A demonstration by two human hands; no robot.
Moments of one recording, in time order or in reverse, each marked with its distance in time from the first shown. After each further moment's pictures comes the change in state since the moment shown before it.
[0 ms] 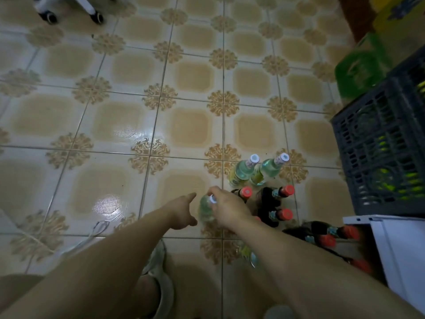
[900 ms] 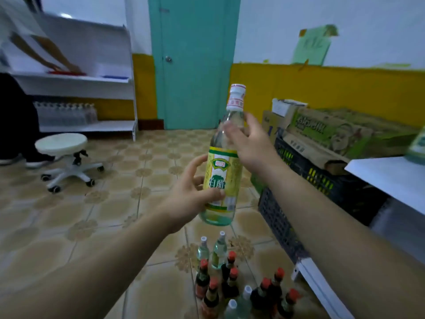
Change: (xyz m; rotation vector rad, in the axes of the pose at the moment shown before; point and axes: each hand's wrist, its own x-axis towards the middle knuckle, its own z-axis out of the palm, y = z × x) left_hand -0.403 0.196 -0.076 -0.804 0.282 1.062; right_hand -0.391 -0.115 -0.258 0.680 1.052 -0.545
